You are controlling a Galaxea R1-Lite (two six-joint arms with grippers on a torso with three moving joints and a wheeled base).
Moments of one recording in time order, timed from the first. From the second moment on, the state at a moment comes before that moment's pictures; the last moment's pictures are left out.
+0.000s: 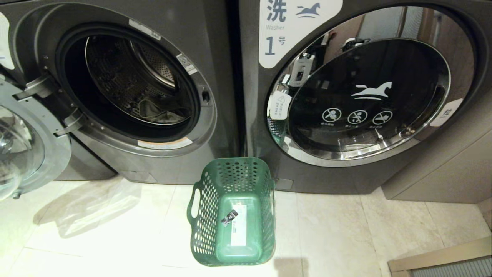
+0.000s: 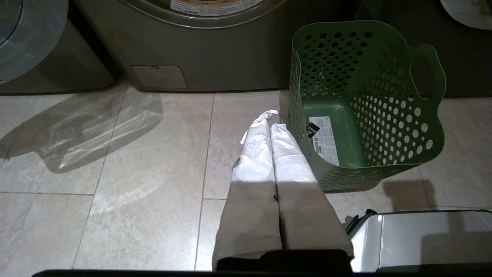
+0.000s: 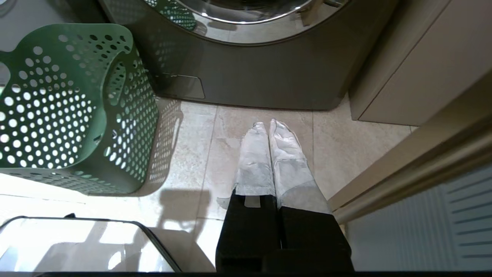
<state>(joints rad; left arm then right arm) 0.00 0.00 0.00 0.01 -0.02 0.05 0.00 0.00 0.00 0.00 0.01 -0.01</state>
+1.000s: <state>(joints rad) 0.00 0.00 0.00 0.01 -0.03 0.05 0.00 0.00 0.00 0.00 0.01 -0.01</state>
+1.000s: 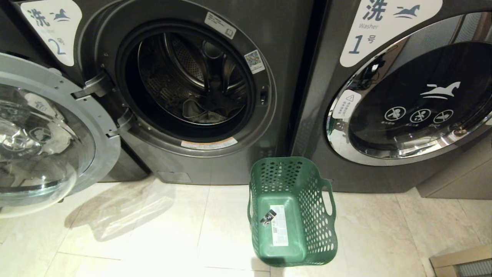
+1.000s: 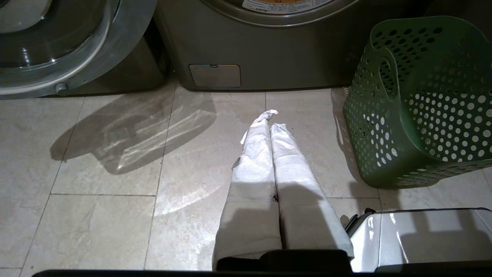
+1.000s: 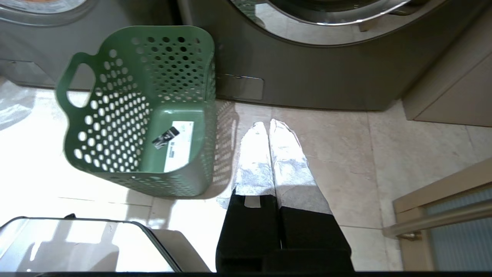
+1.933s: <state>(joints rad) 0.00 0.00 0.00 0.01 -0.03 0.05 0.00 0.00 0.00 0.00 0.01 -0.01</state>
